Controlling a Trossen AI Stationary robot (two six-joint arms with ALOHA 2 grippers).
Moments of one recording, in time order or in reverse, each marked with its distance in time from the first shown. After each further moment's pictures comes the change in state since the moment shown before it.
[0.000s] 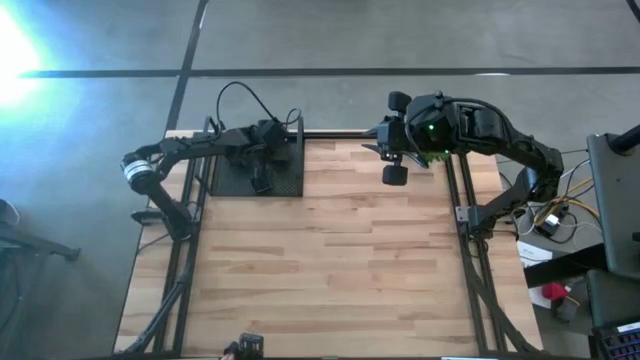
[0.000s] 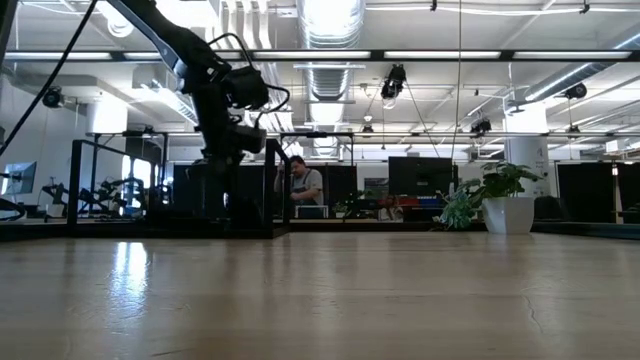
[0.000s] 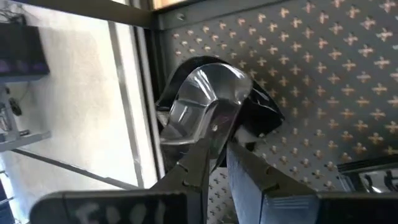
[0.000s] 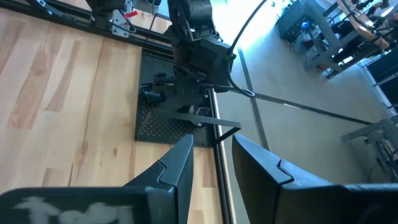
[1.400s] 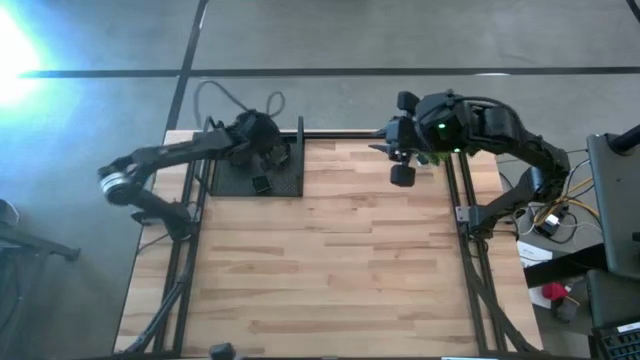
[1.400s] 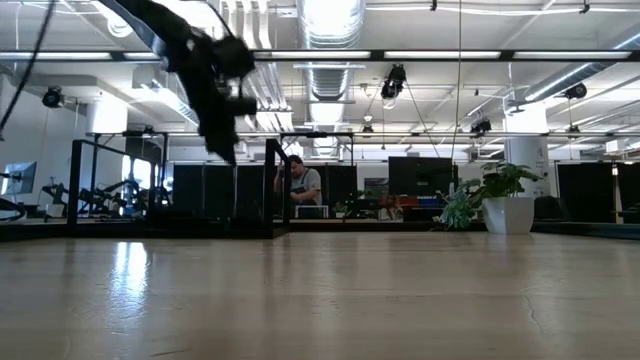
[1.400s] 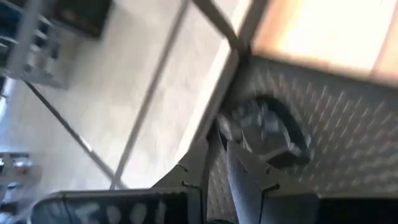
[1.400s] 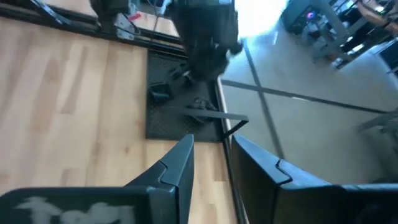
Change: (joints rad) left arm -0.011 -0.186 -0.050 0.078 -0.080 -0.389; right arm -0.001 -0.033 0.000 -0.042 -0.024 0.072
